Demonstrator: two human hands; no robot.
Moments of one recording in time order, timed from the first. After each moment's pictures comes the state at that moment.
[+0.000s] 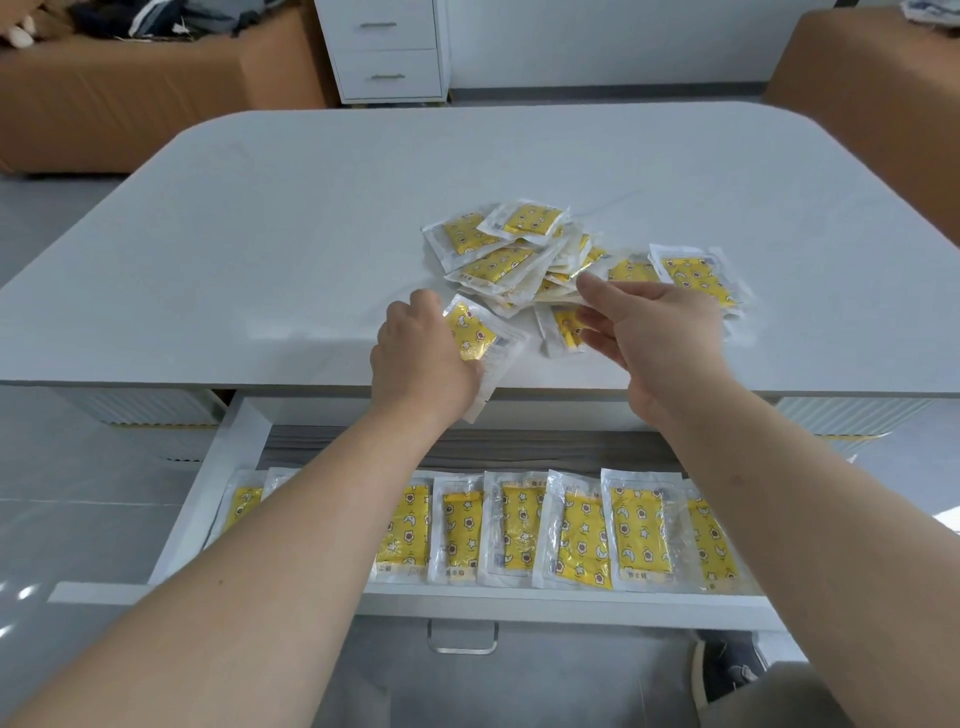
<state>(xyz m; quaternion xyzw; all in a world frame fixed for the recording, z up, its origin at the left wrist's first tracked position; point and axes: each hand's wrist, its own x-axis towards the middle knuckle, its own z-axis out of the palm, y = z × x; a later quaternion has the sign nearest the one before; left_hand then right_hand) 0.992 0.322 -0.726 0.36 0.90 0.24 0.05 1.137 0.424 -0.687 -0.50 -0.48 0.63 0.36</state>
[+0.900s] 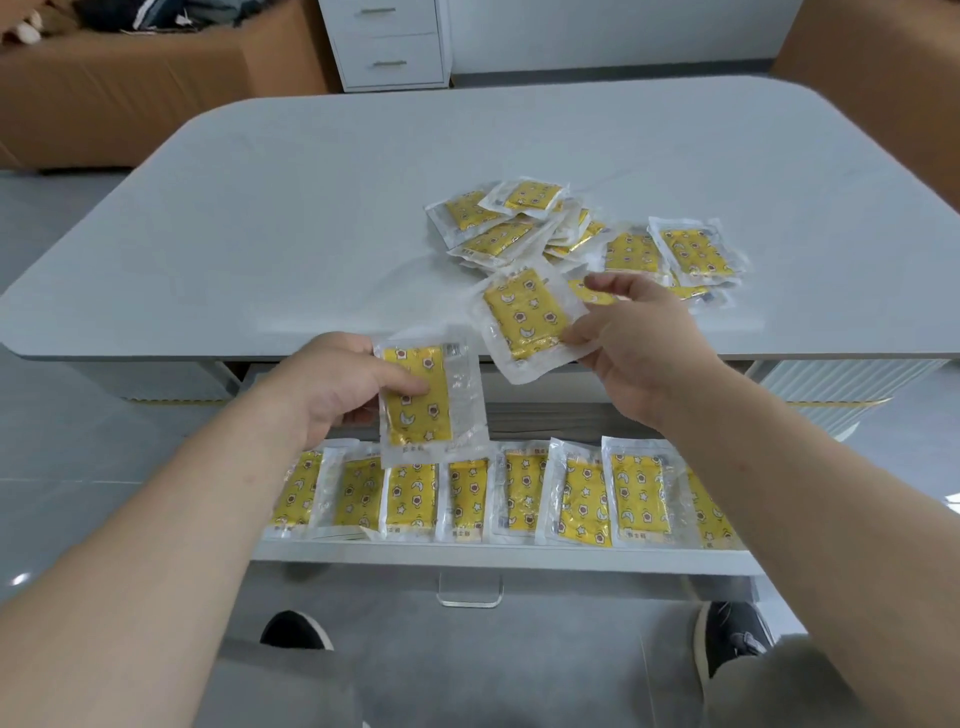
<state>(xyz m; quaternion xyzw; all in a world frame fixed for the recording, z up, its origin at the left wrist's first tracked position) 0.964 0.245 -0.705 0.18 0.81 0.39 0.40 1.149 0.405 -0.704 -0.43 -0.45 0.73 0.28</state>
